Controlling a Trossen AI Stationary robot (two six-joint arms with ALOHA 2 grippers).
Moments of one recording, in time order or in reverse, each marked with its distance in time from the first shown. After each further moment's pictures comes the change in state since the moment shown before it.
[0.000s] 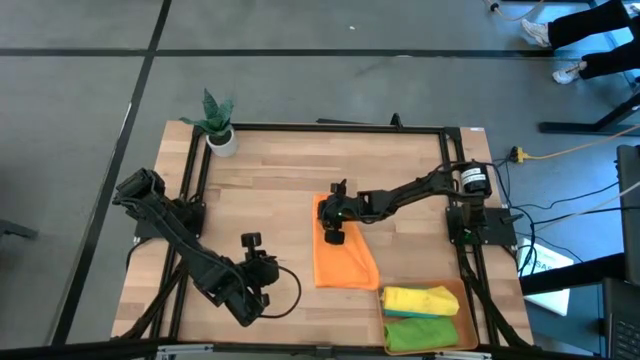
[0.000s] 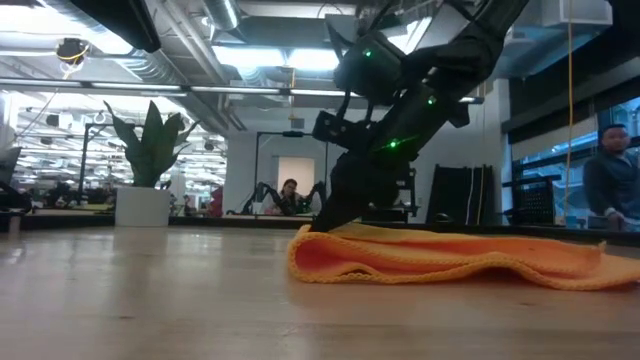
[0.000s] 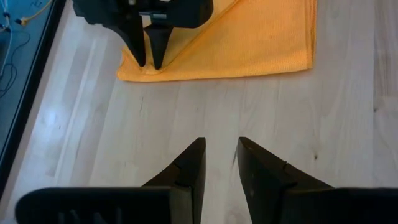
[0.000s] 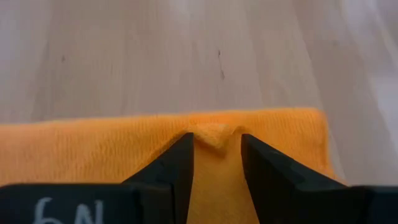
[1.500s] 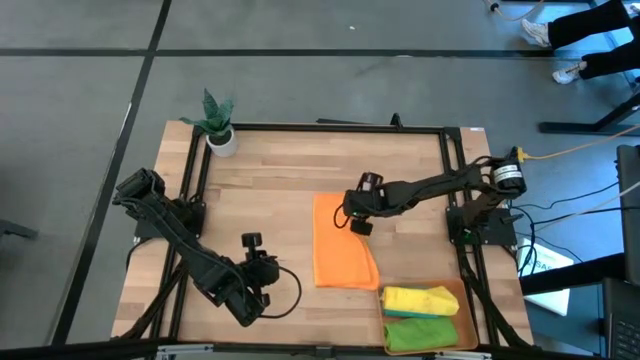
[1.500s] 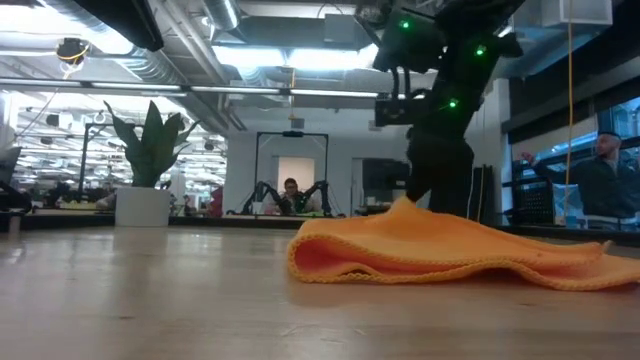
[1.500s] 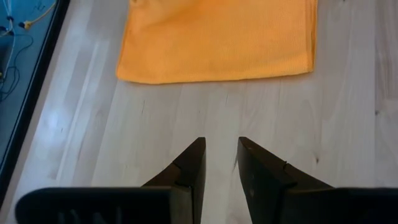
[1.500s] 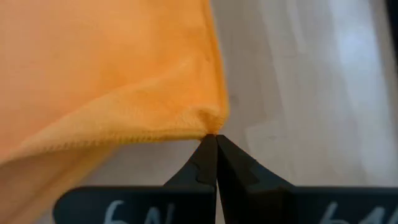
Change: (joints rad) left arm 0.001 0.000 0.000 0.005 -0.011 0.007; right arm 0.020 -0.254 0.001 -0.680 0.249 0.206
